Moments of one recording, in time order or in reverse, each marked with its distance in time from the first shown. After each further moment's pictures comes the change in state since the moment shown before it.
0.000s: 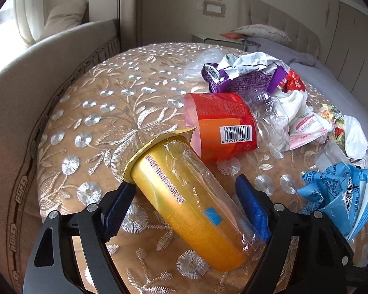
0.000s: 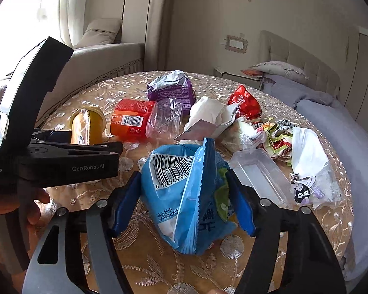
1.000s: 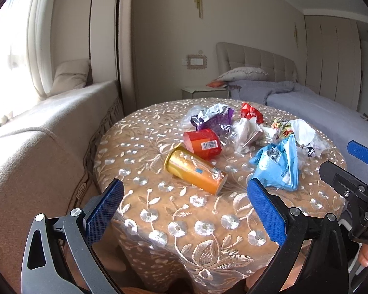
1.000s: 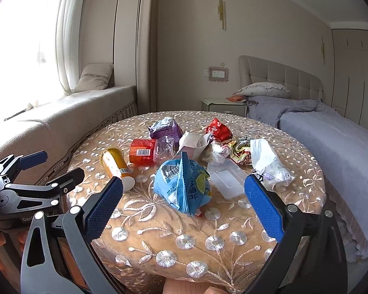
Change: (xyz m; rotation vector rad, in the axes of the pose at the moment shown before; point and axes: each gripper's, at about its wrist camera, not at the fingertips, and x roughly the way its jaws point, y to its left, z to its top) left arm -0.134 0.009 -0.068 0.134 -0.330 0.001; right arm -0.103 0.000 -0.027 0.137 -0.183 -0.017
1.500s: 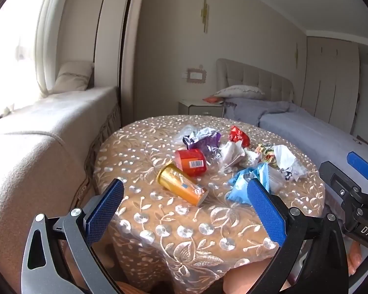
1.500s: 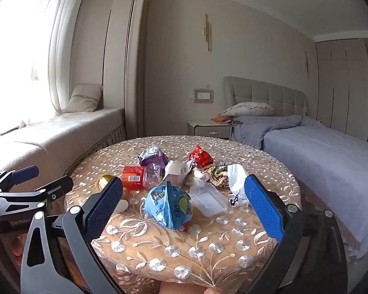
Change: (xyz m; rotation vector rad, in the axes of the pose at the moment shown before) left arm -0.048 -0.003 0.015 -0.087 -0.078 -0.039; right arm -0.057 -0.004 0.020 0.029 -0.132 -0.074
